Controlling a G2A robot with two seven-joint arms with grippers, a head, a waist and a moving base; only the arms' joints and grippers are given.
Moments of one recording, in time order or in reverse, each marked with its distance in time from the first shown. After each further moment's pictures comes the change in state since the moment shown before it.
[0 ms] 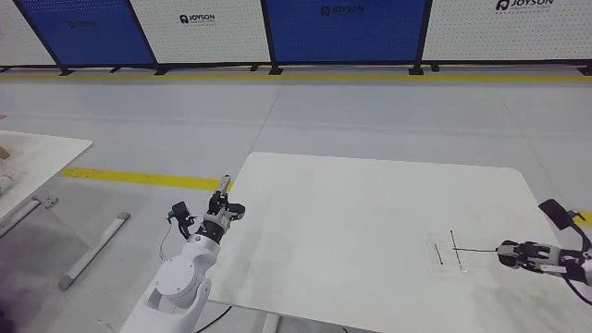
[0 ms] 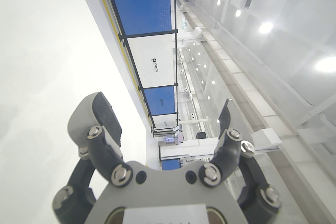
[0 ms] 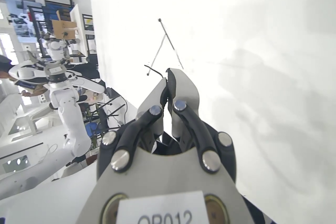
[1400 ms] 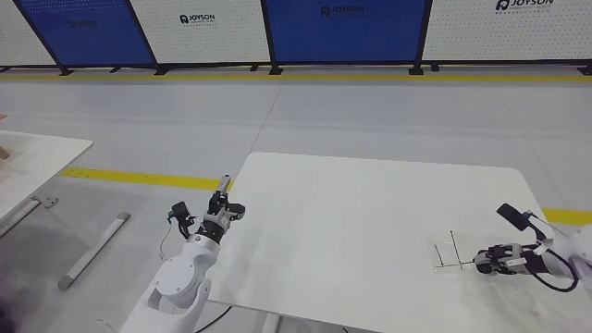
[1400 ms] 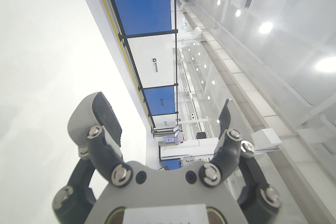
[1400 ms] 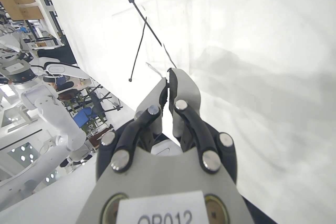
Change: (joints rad) left arm 0.000 0.000 0.000 0.000 0.000 0.000 0.000; right arm 0.252 -0.078 -0.316 0.211 -0.130 0.090 0.108
